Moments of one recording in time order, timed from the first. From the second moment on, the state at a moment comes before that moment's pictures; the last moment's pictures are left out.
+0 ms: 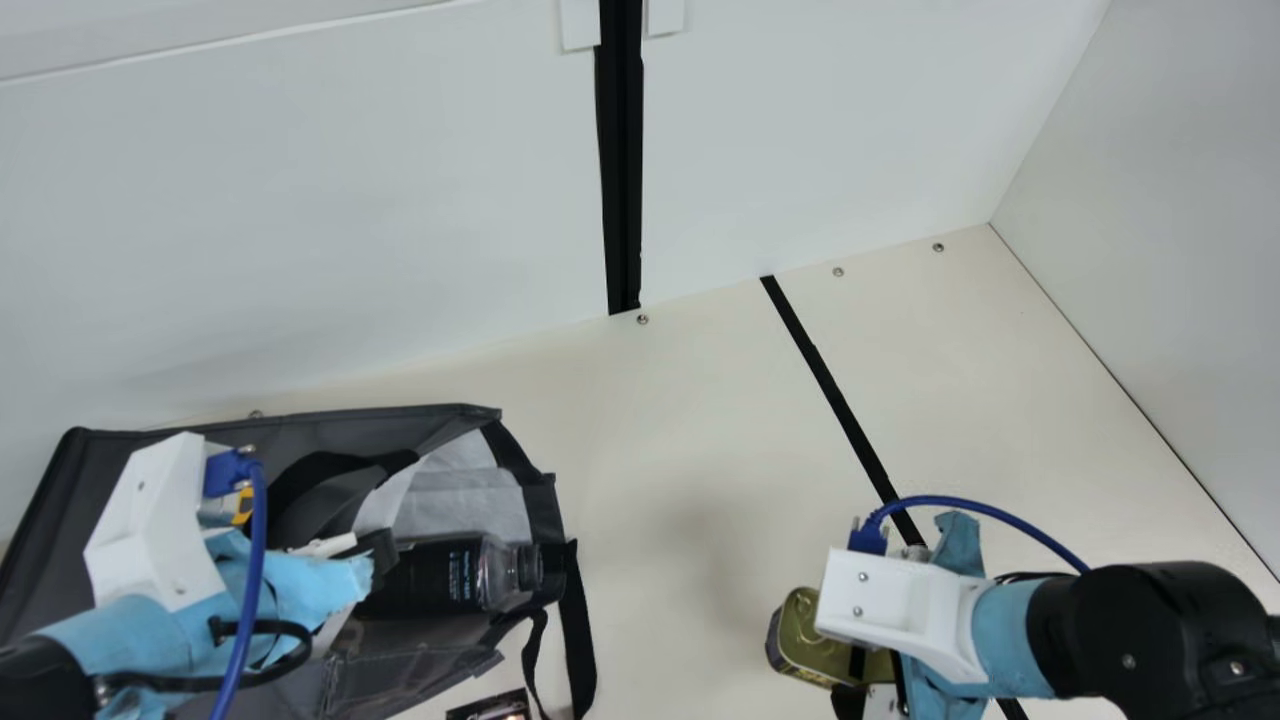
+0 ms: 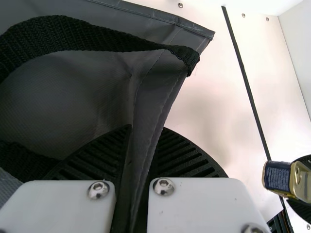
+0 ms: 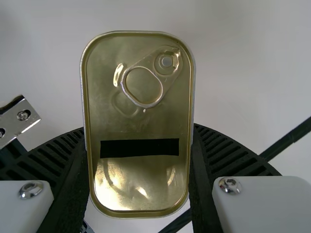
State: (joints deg) left arm -25.6 80.2 -69.8 -25.7 45.7 -5.9; right arm -6.3 55.4 -47.7 15.3 70.0 -65.7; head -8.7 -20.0
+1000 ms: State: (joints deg) left arm -25.6 80.2 -69.8 -25.7 45.7 -5.9; right arm -7.2 58.7 -43.2 37.4 63.2 -77.1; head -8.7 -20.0
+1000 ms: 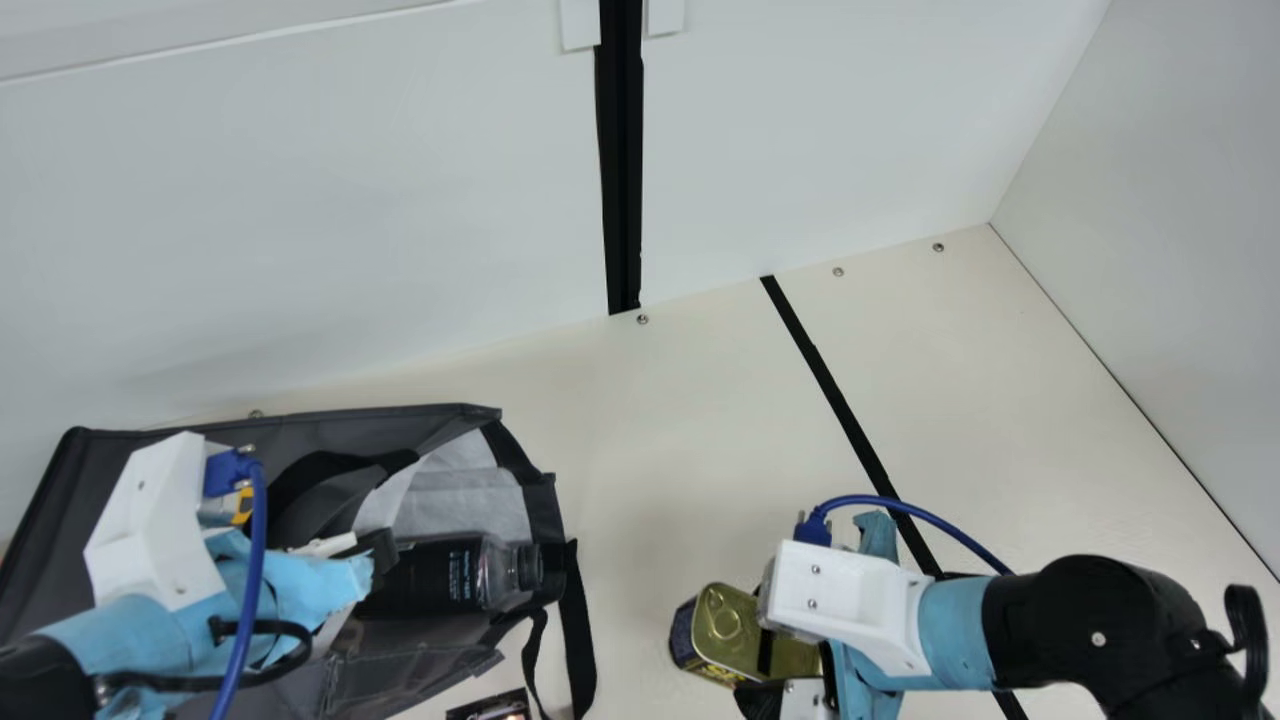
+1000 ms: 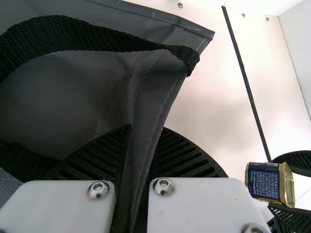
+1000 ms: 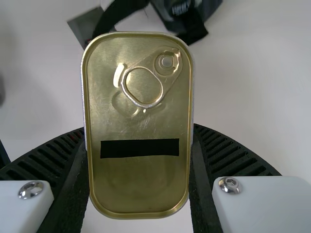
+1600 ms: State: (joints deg) left arm -25.6 80.2 -69.8 -25.7 45.7 -5.9; right arm -10.2 62.4 -41.7 51.9 62.9 -87.5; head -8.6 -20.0
